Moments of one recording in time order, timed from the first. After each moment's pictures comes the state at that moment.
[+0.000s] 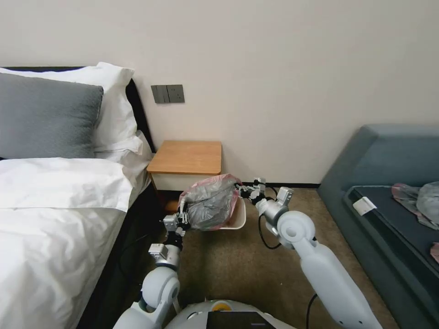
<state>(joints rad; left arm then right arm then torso) 1.51 -1.27 -0.27 -2.10 -0.37 -0.08 -0.27 -1.02 1.09 0.26 2.11 1.09 -0.52 0.26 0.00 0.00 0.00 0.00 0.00</state>
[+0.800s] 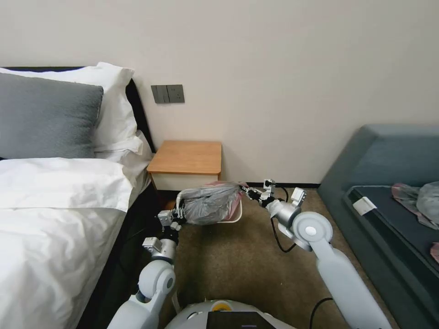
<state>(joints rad) 1.47 -1.28 -0.32 -2.08 -0.50 -0.08 -0.22 -1.09 1.08 0.40 2.12 1.31 -0.60 0.21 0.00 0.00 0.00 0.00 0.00</state>
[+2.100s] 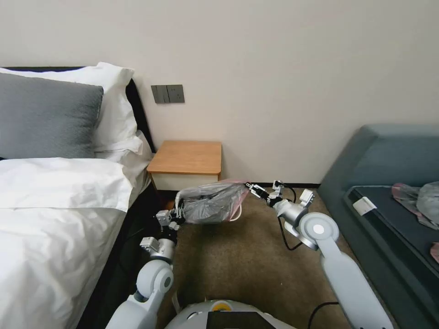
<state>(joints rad) 1.47 -1.28 -0.34 -2.08 -0.55 -0.08 -0.18 -1.10 1.10 0.48 2.05 1.41 -0.60 0.27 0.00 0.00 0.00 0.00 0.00</state>
